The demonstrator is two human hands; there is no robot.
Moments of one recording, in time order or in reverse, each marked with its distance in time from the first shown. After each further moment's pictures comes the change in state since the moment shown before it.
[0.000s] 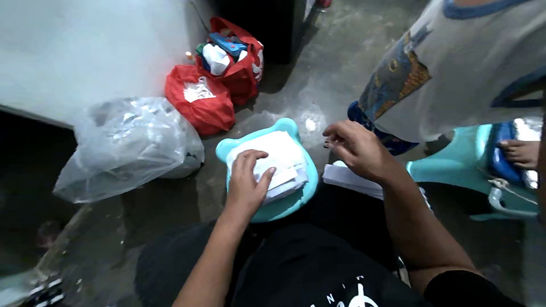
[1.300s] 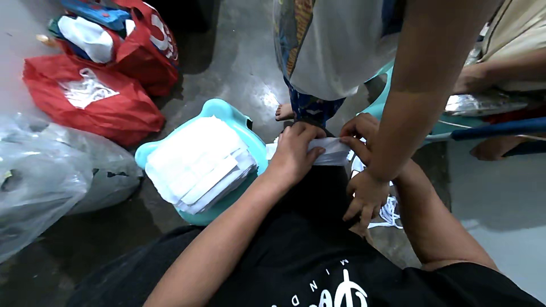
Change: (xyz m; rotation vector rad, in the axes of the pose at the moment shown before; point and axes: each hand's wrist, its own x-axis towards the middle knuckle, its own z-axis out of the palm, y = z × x) left_hand 0.035 0.124 0.146 -0.233 -0.524 0.378; right_hand -0.145 0.057 -0.038 -0.035 0.221 0.155
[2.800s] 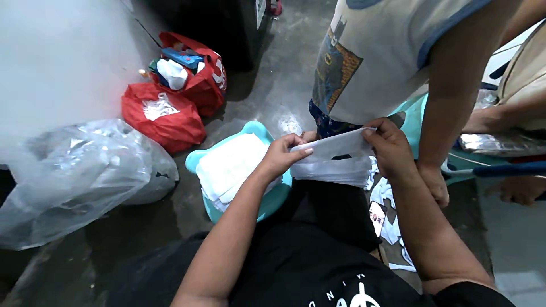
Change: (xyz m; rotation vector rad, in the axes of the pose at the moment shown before) left_hand -0.020 -0.037 -0.071 -0.523 0.090 -0.226; right_hand 0.036 -0.016 0.012 0.631 0.281 0.348
